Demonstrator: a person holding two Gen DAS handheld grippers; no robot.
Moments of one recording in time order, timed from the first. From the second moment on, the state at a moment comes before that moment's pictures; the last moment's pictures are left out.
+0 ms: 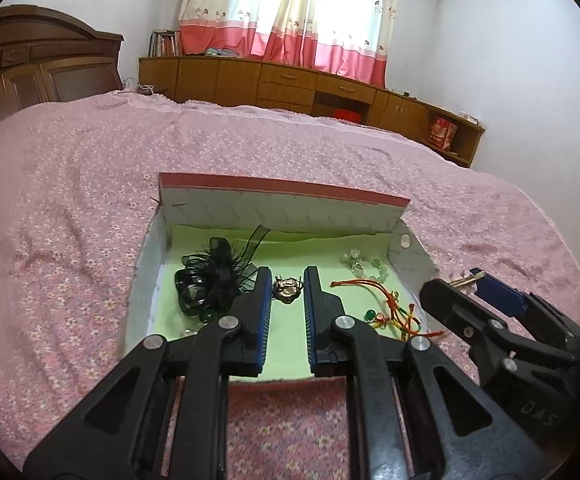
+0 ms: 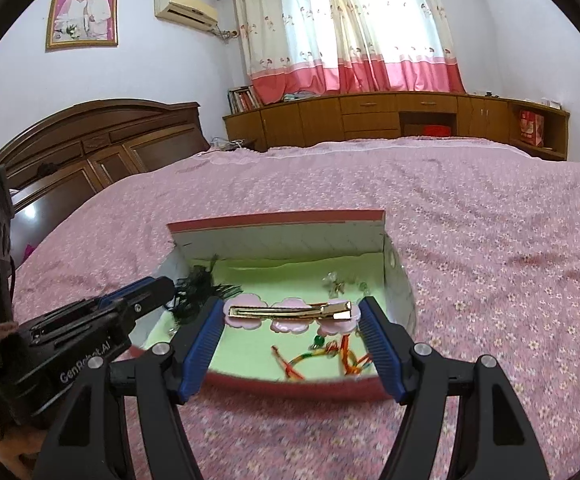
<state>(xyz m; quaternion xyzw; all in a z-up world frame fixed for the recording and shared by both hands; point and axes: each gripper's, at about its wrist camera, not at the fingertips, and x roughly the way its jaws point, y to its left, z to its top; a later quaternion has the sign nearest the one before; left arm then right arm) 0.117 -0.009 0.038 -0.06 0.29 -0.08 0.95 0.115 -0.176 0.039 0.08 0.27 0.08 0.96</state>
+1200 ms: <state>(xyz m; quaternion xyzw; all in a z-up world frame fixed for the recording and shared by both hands) 0.141 0.005 0.011 -0.09 0.34 -0.05 0.93 0.168 -0.181 0.002 0.07 0.33 0.06 0.94</state>
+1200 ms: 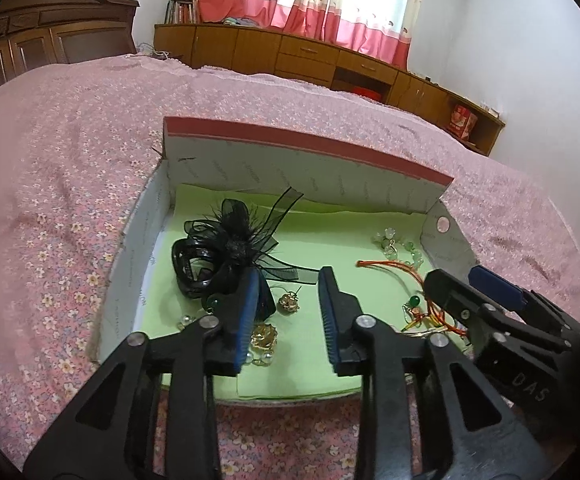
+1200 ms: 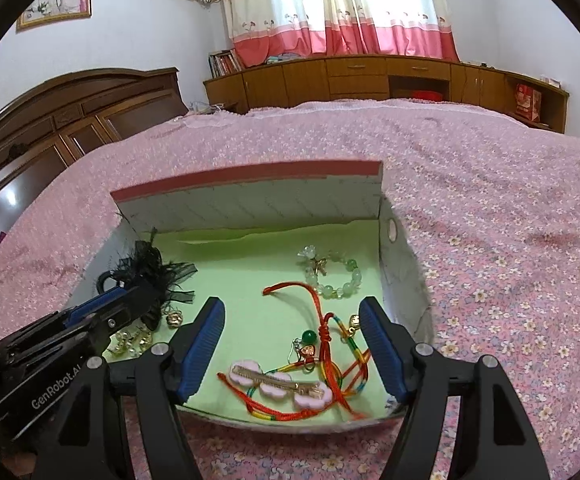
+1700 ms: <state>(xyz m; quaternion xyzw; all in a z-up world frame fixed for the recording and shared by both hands) 0.115 0.005 0.032 -0.07 0.33 -0.04 0.94 0.124 -0.186 0.034 0.08 0.29 0.07 0.95</state>
